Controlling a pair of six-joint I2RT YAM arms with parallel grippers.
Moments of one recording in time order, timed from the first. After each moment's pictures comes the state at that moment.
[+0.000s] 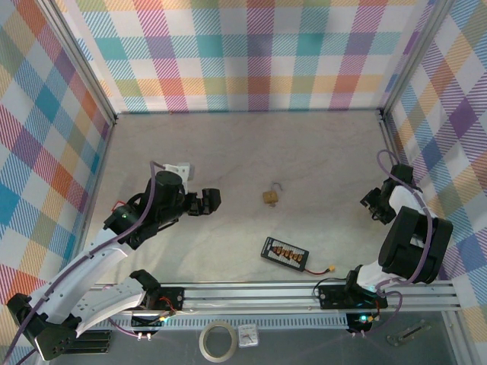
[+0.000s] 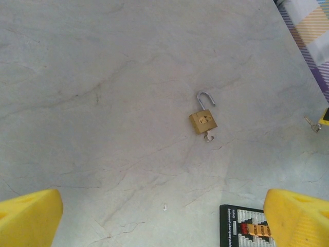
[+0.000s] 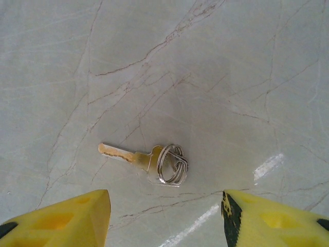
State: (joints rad) left arm -0.64 0.89 0.91 -0.66 -0.06 -0.52; right arm -0.41 1.48 0.81 -0.58 -0.05 0.41
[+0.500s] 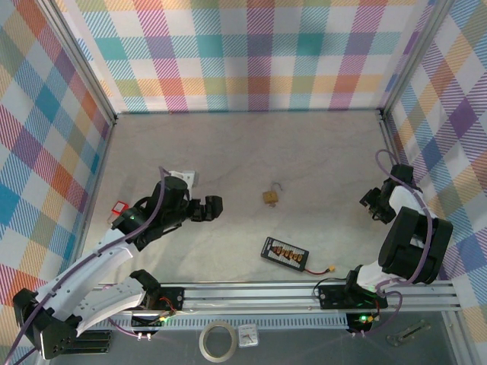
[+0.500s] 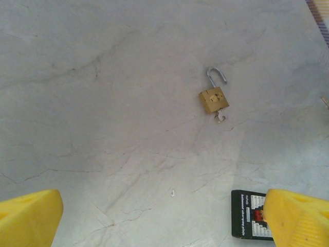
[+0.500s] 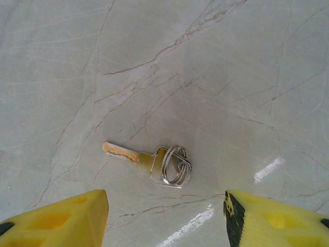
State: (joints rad) left arm -0.64 0.91 0.82 -0.61 -0.03 -0.52; right arm -0.41 1.47 0.81 -0.58 -0.05 0.36
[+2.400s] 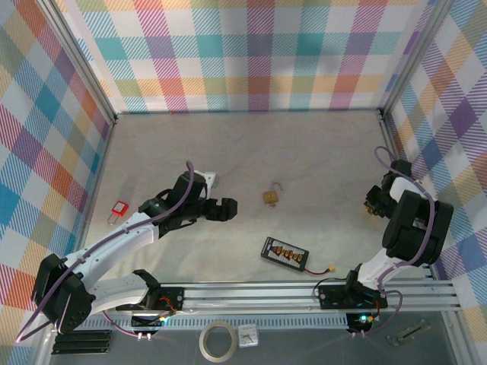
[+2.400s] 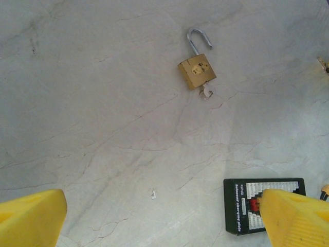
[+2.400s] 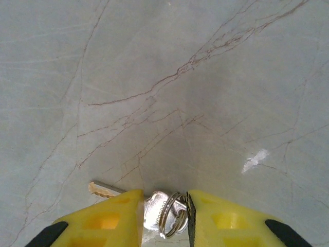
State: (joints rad) left arm -0.64 1.13 0.80 -0.45 0.12 -0.47; right arm -0.41 1.63 0.91 -0.59 -0.03 0.33
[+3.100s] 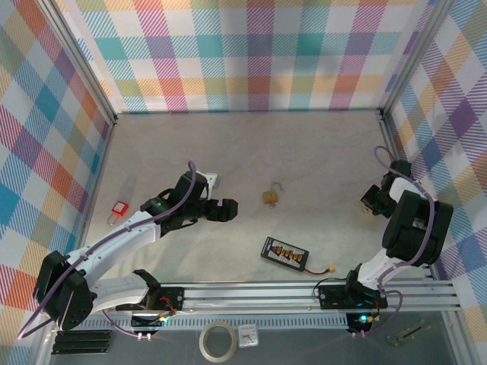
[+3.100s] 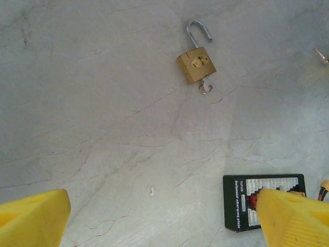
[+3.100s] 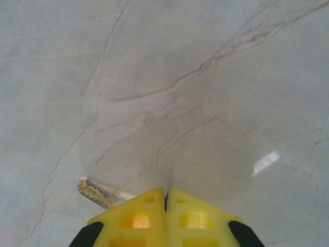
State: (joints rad) left arm -0.64 1.15 0.80 -0.45 0.14 -0.47; right arm -0.40 1.62 0.90 -0.59 -0.08 0.33
